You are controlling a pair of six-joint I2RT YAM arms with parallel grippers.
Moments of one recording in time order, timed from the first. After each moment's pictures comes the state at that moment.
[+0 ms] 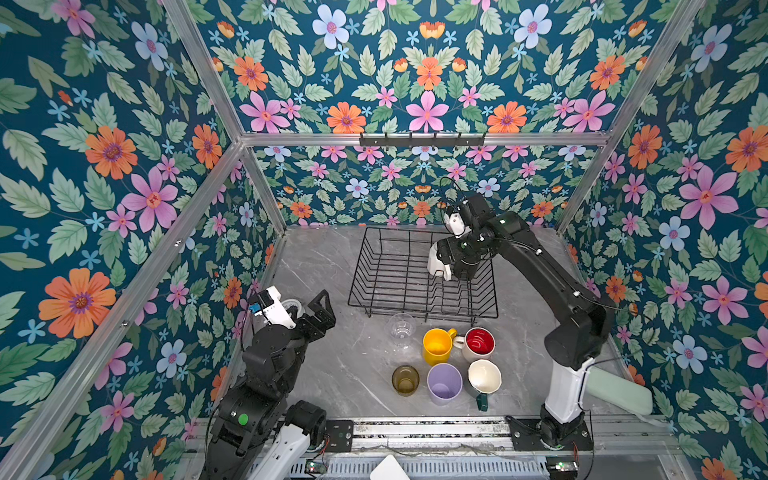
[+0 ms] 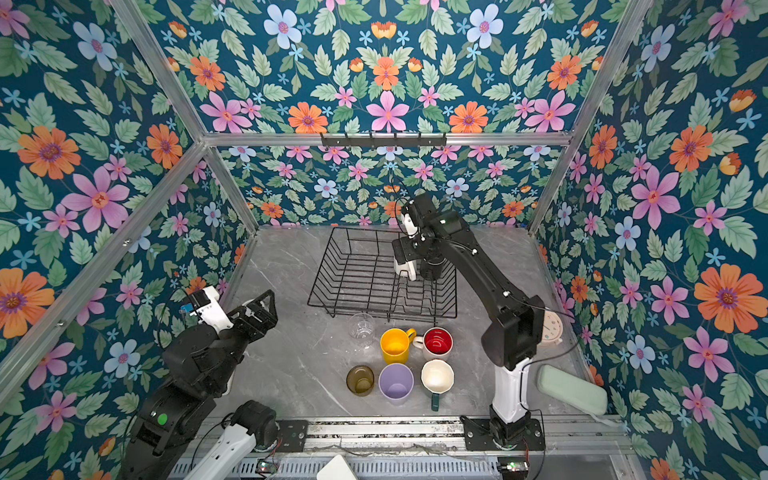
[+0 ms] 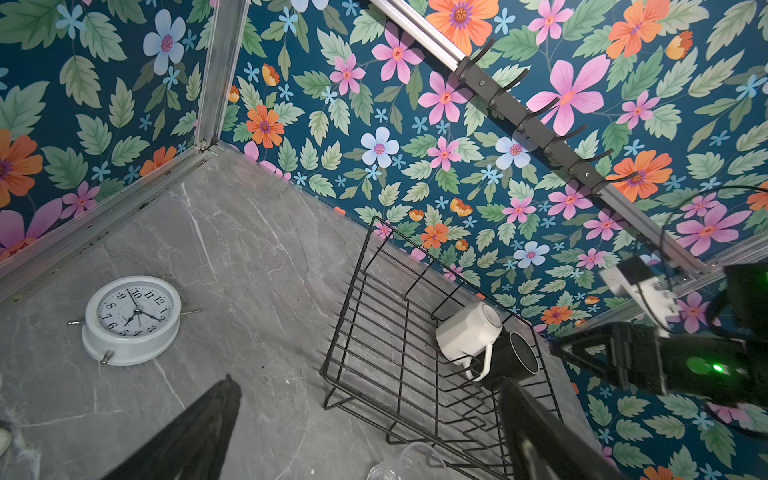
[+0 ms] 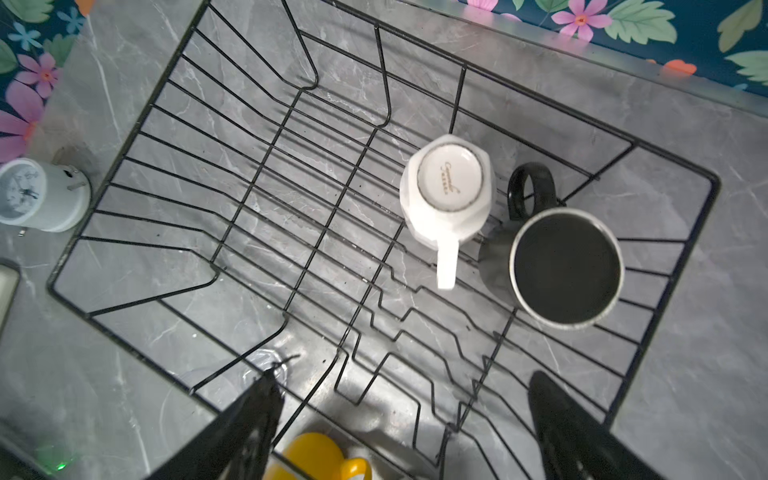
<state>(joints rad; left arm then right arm) -0.45 0.41 0.81 -0.64 -0.35 -0.66 0.49 1.83 1.93 -1.04 -0.05 0.14</state>
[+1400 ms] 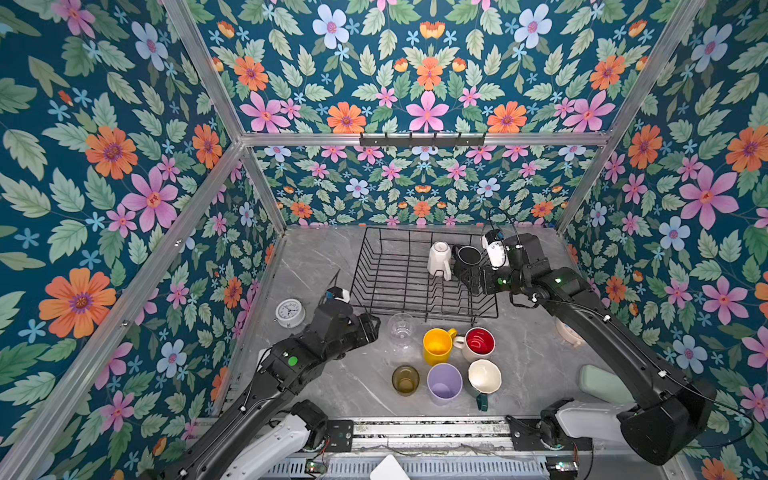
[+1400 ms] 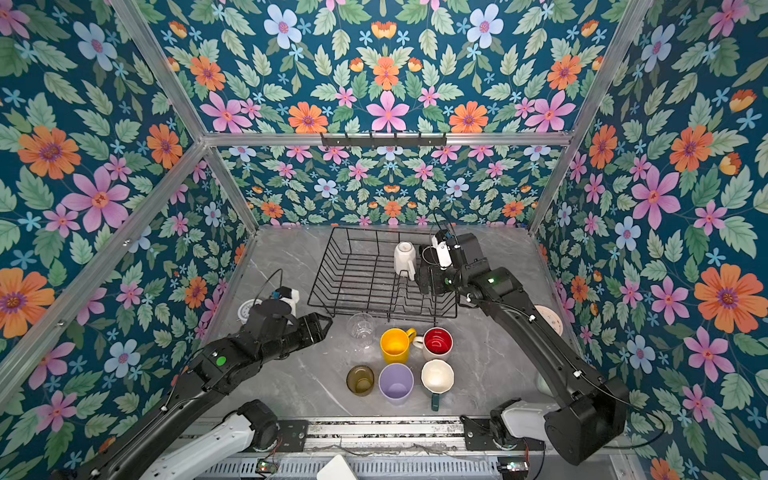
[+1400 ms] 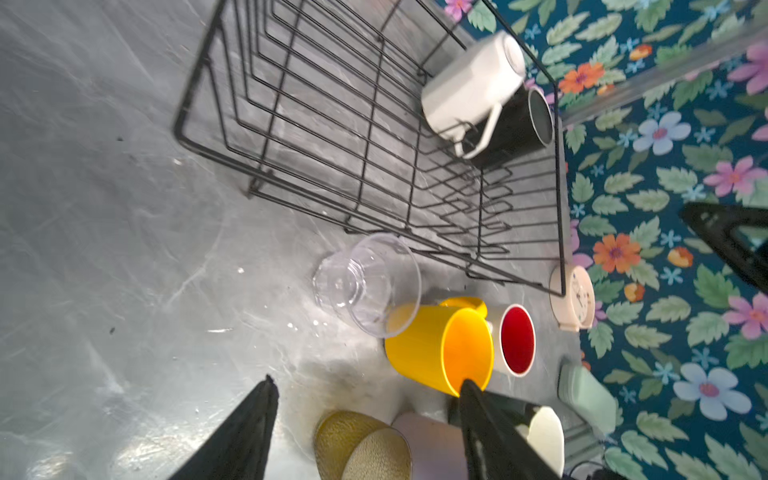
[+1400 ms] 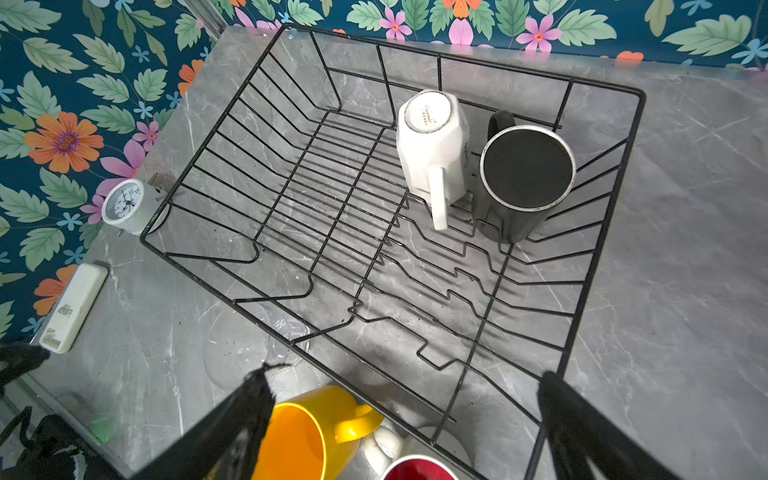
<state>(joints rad) -0.75 0.81 0.83 -0.76 -0.07 -0.87 0.44 1.29 1.28 -0.72 -0.11 0.21</state>
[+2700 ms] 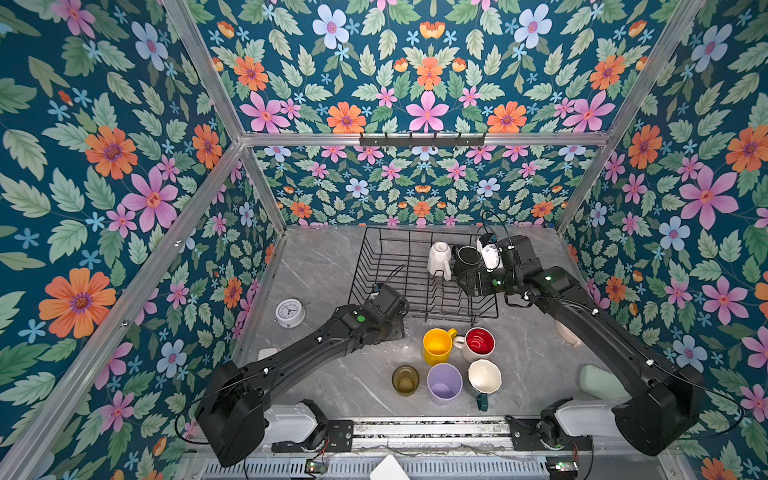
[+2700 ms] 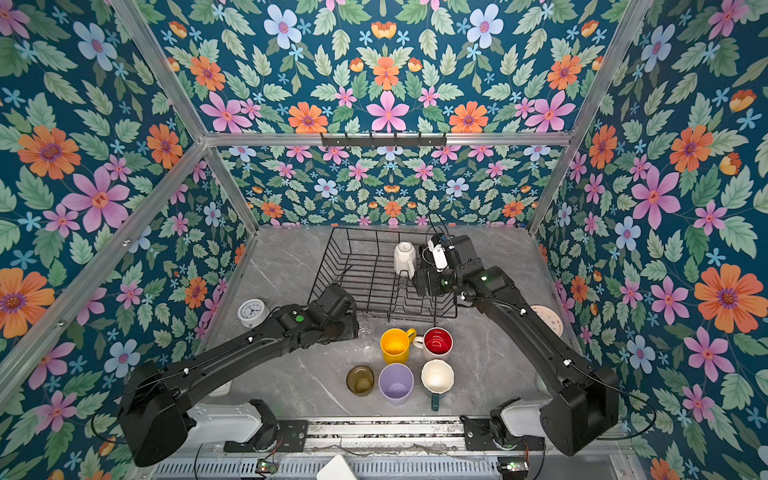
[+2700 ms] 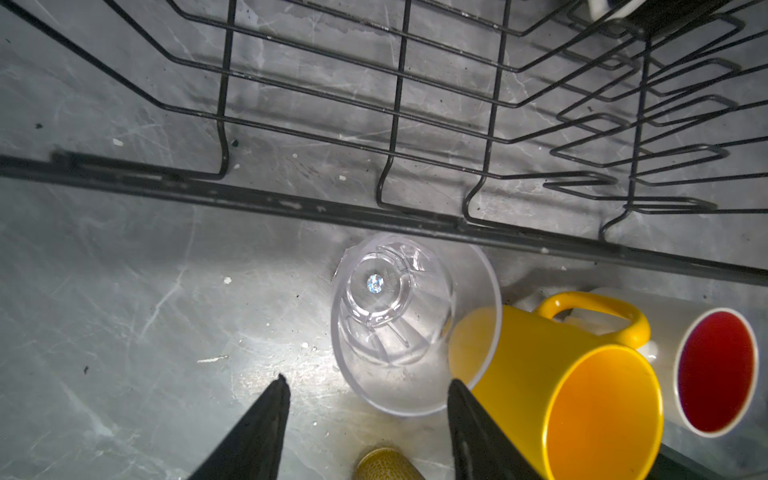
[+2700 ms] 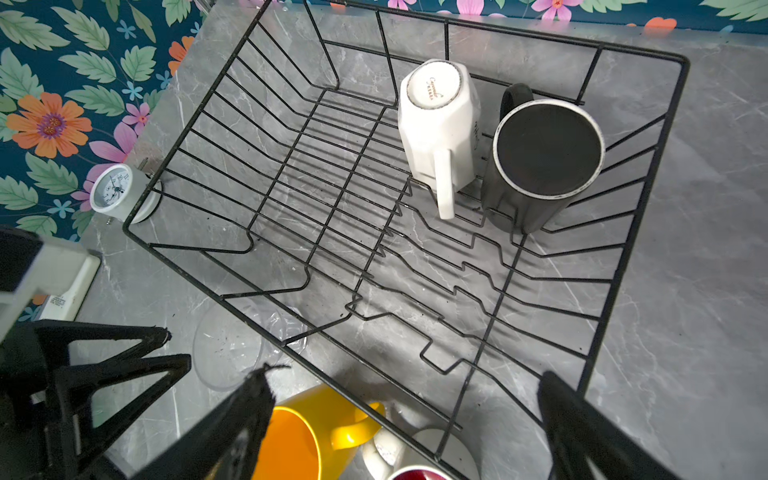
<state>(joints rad) -0.83 1.31 0.95 -0.72 -0.15 -0.80 0.44 1.33 1.25 -0.69 -0.13 0.21</state>
